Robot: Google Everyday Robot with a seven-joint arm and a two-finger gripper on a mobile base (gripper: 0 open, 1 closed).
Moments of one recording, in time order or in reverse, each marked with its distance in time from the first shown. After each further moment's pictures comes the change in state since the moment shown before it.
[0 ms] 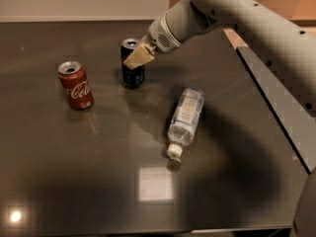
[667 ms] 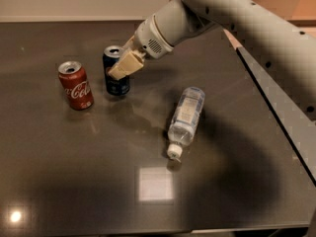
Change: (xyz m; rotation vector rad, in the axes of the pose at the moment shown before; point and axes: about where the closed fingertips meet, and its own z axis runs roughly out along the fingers) arm -0.020 0.066 0.003 -0.163 -0.036 -0.128
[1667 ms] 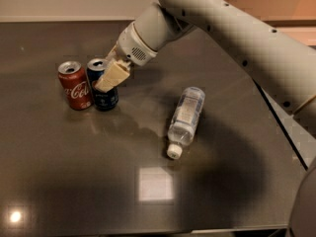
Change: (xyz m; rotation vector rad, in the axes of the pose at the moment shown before) arm -0.009 0.033 0.037 -0.125 0.057 -0.092
